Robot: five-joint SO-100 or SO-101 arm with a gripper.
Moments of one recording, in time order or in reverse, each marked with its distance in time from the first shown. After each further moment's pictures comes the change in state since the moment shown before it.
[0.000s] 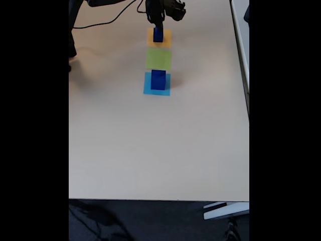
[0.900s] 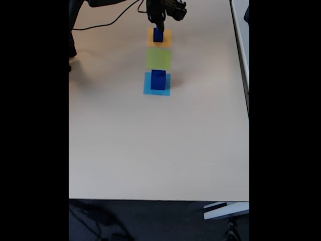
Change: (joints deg) arm 0.1 -1.2 -1.2 -0.2 0.3
